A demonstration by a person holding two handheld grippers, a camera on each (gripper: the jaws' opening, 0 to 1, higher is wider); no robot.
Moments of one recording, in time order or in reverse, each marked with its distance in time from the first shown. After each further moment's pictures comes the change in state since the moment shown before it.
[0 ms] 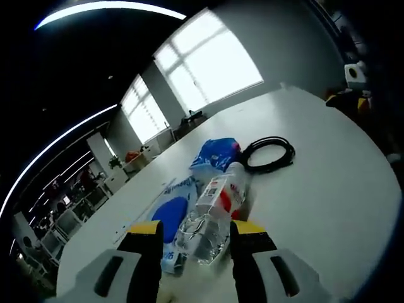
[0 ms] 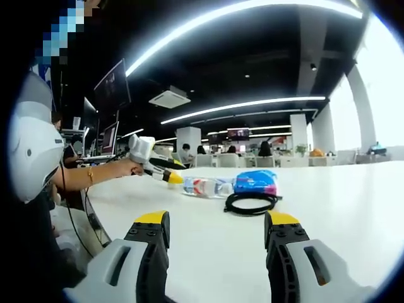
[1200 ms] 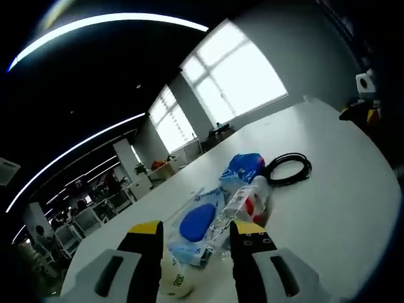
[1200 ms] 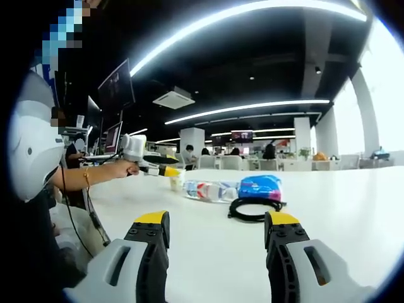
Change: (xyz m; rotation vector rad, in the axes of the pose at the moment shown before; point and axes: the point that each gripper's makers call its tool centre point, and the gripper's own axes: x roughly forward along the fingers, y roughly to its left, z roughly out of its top) left arm -0.042 0.033 0.010 -0.077 -0.103 0.180; right arm 0.007 0.007 0.009 -0.023 -0.008 0.030
